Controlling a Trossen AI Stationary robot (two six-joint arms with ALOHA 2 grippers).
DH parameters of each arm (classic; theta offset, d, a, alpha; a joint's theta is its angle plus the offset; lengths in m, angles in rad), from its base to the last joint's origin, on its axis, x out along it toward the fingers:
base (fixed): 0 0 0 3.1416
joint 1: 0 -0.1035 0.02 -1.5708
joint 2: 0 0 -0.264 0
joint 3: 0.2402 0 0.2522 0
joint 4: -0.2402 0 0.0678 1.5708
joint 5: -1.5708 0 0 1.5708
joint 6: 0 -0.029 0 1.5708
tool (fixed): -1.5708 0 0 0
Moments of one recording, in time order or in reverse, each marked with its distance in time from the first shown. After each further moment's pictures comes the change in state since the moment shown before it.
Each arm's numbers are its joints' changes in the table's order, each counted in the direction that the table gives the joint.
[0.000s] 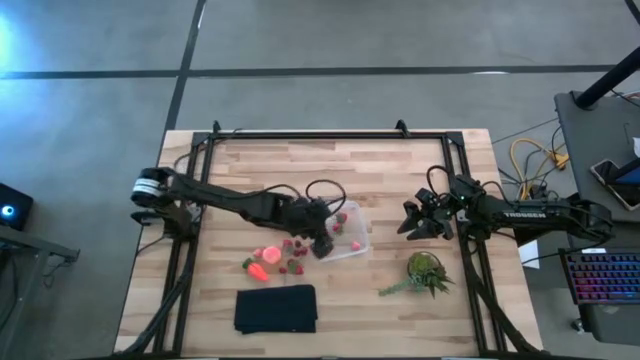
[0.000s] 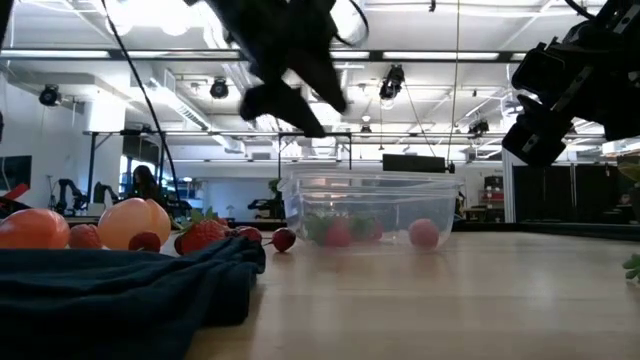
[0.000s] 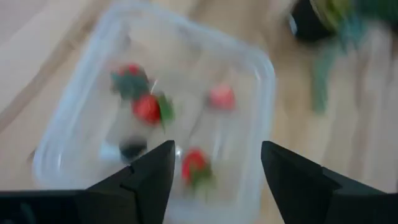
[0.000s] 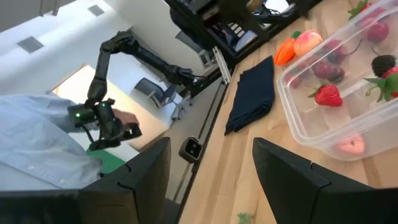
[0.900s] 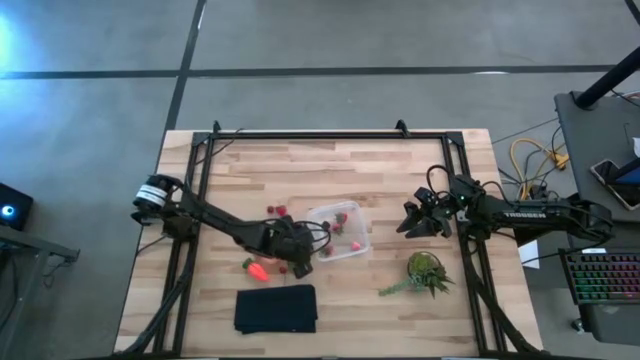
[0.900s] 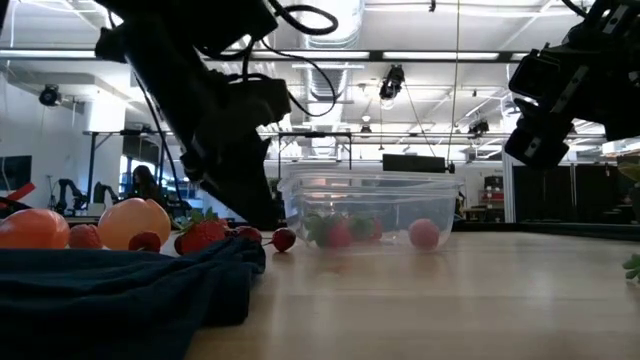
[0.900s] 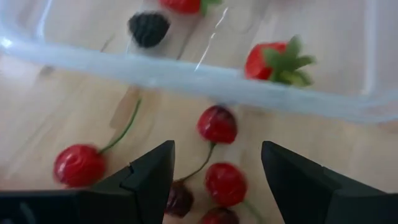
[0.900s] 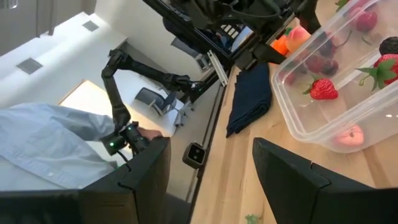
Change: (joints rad) left arm 0.136 -0.068 -0.321 0.244 -0.239 -0.008; right arm 0.000 0.000 0.000 -0.002 0.032 -0.095
